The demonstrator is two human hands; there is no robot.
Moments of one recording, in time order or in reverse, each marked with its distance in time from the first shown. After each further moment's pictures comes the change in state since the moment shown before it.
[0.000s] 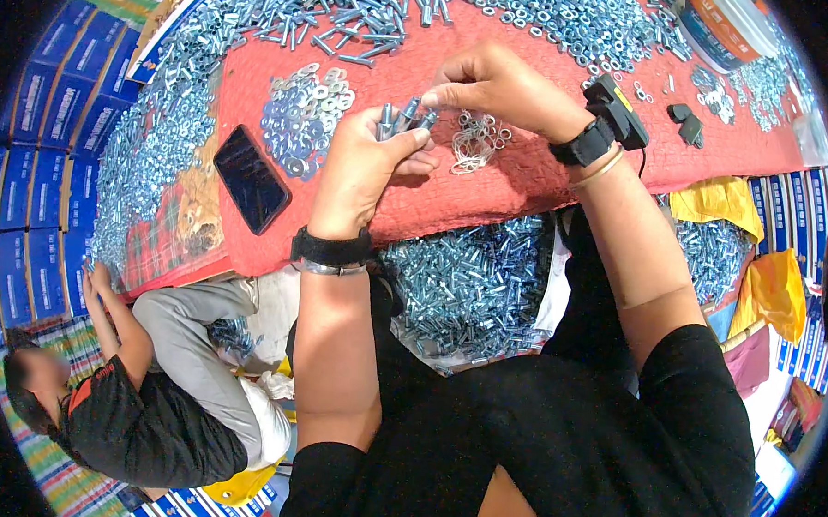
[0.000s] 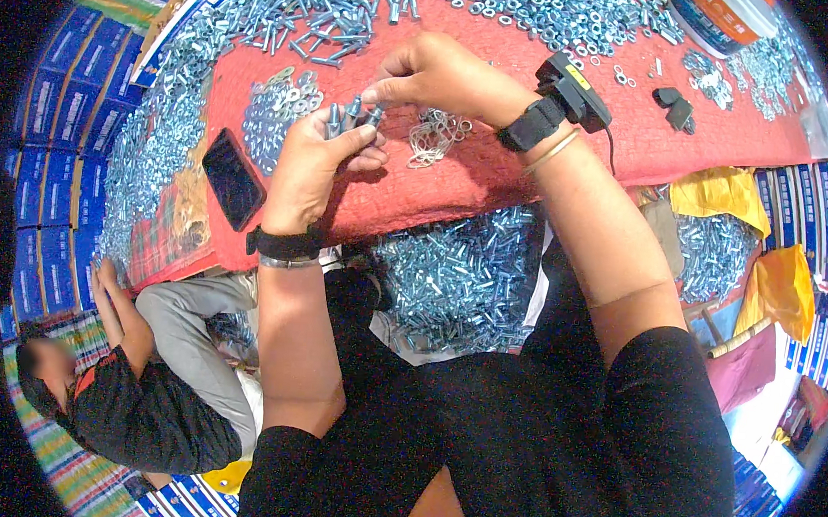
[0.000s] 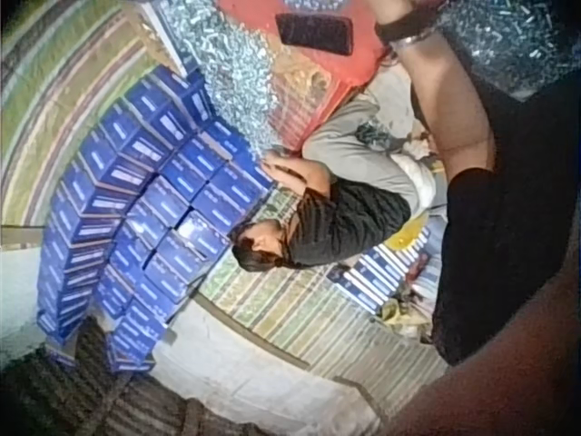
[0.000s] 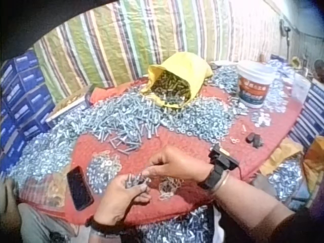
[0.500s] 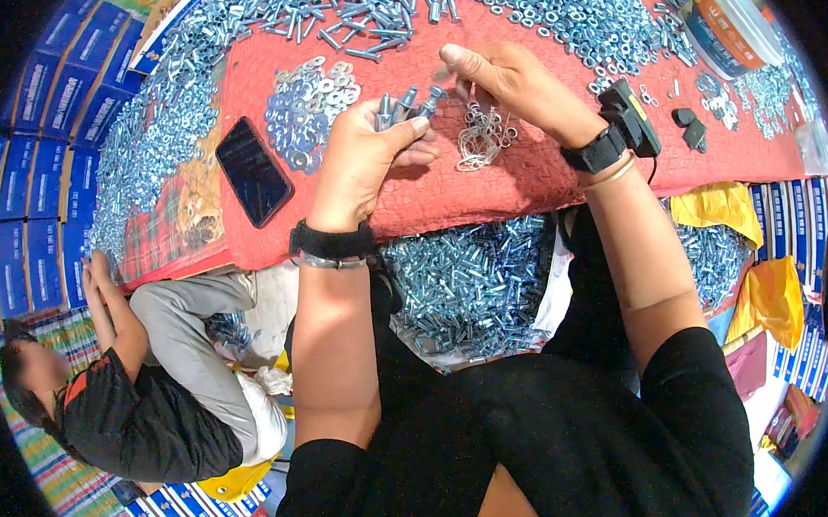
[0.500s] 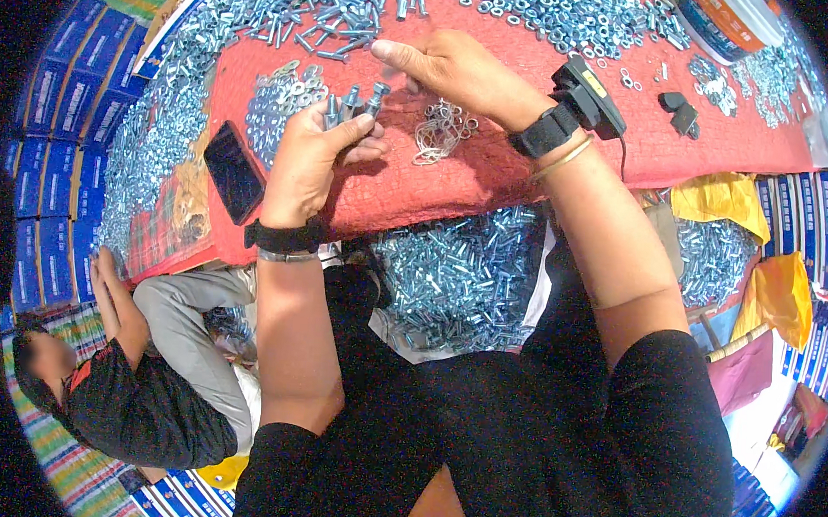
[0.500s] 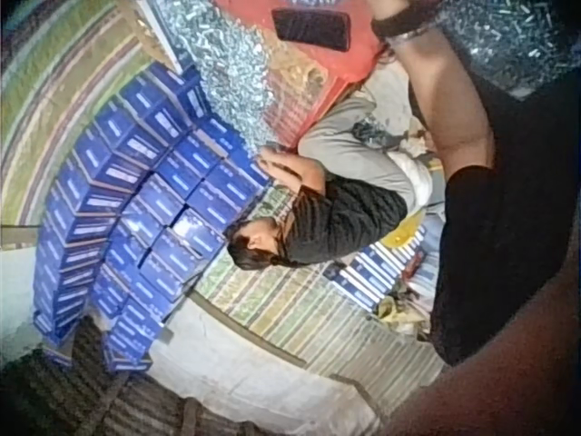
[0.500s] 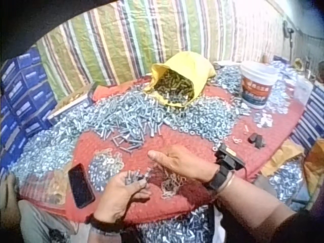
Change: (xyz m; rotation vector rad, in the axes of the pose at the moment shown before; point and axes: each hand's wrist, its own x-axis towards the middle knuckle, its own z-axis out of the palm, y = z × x) left_hand 0.001 -0.002 -0.006 -0.059 0.020 0.064; right_hand -0.003 0.009 0.005 0.009 0.114 0.119
